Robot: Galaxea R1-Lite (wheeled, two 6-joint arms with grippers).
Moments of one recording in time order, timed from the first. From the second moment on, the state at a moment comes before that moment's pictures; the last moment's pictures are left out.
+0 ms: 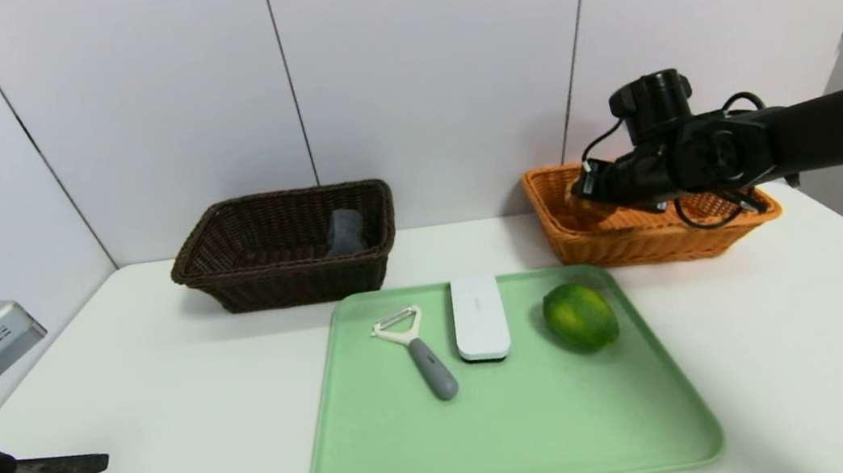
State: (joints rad) left arm -0.52 1.05 -0.88 0.54 0.00 -0.25; right arm 0.21 2.13 -1.60 0.04 -0.15 0.44
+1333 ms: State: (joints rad) left arm -0.52 1.05 -0.88 0.54 0.01 -0.25; right arm 0.41 1.74 -1.65 0.68 -0.19 0.50
